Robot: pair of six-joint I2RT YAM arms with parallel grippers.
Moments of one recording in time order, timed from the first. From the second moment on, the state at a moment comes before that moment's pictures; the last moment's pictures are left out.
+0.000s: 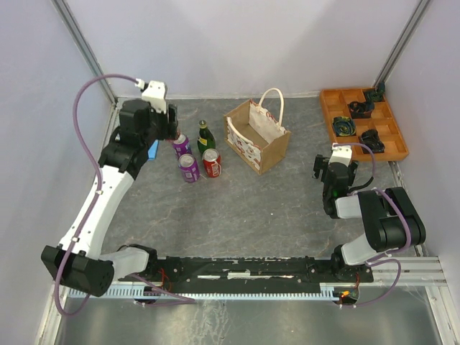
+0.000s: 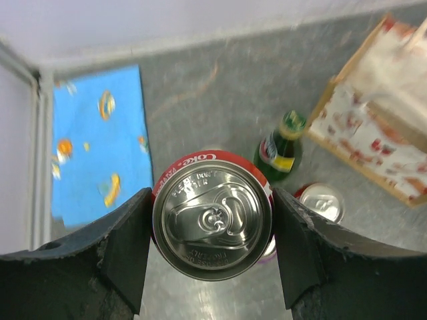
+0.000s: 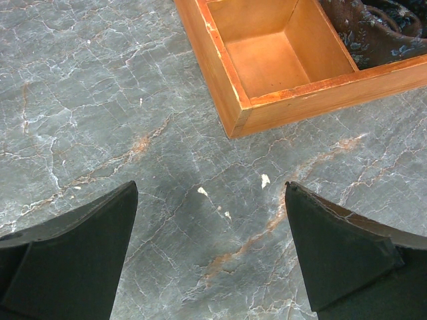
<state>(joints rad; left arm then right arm) -0.28 1.21 1.36 -0.46 -0.12 0.06 0.11 1.52 0.32 0.86 0.43 0.02</state>
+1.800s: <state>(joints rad) -0.18 1.41 0.71 0.19 -0.01 -0.15 0.11 1.52 0.32 0.86 0.43 0.02</state>
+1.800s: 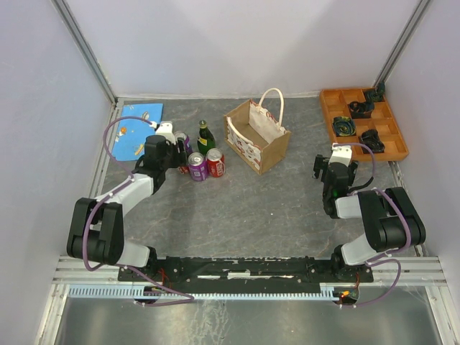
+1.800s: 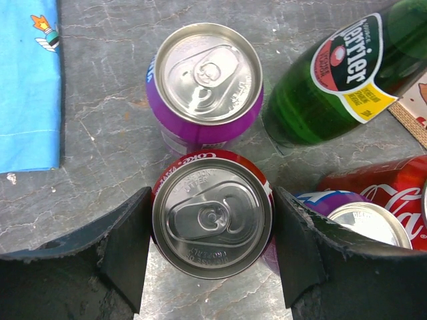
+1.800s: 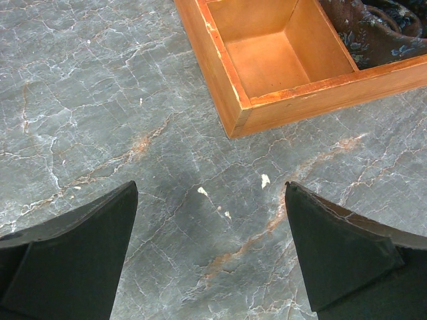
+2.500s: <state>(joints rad) -0.22 1.40 0.78 0.01 -0.14 -0.15 0.11 1.52 0.32 0.86 0.43 0.02</state>
